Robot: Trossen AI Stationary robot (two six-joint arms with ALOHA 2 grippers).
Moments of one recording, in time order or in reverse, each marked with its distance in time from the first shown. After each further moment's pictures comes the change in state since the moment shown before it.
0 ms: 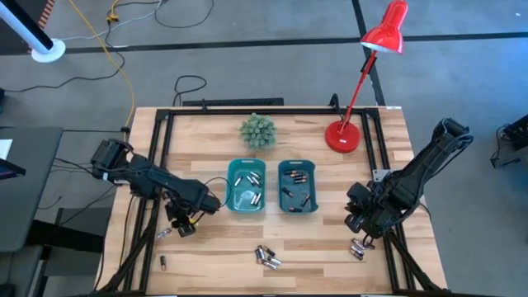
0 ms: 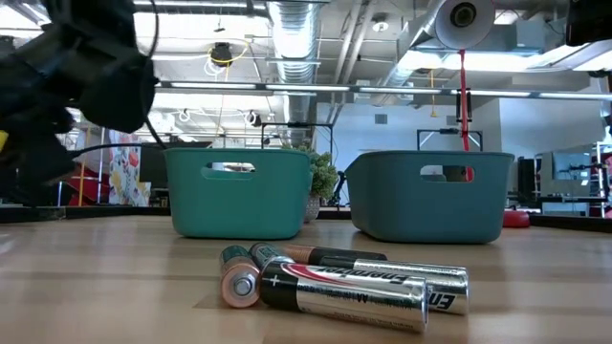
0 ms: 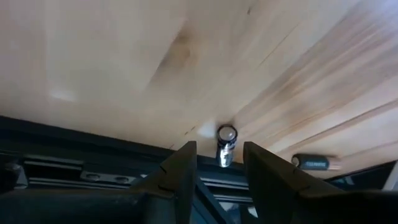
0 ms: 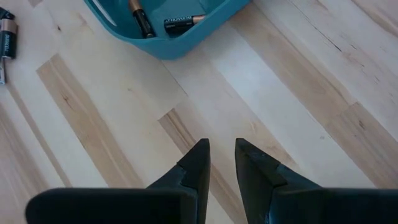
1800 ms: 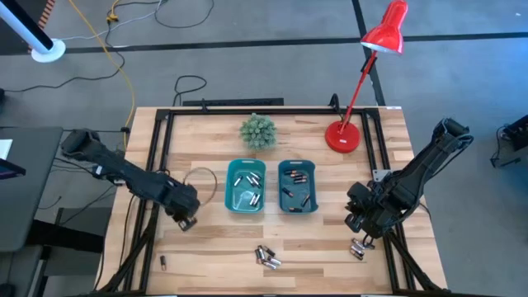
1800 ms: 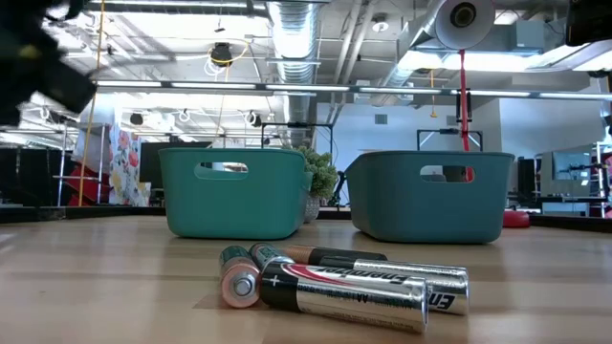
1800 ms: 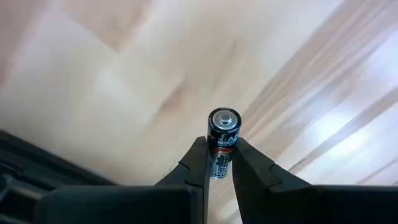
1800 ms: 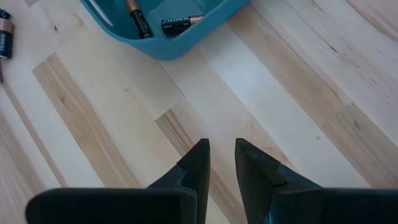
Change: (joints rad) left arm -0.174 -0.448 -0.062 0.135 -0.355 -0.473; right arm 0.000 0.000 0.001 -0.011 0.003 -0.001
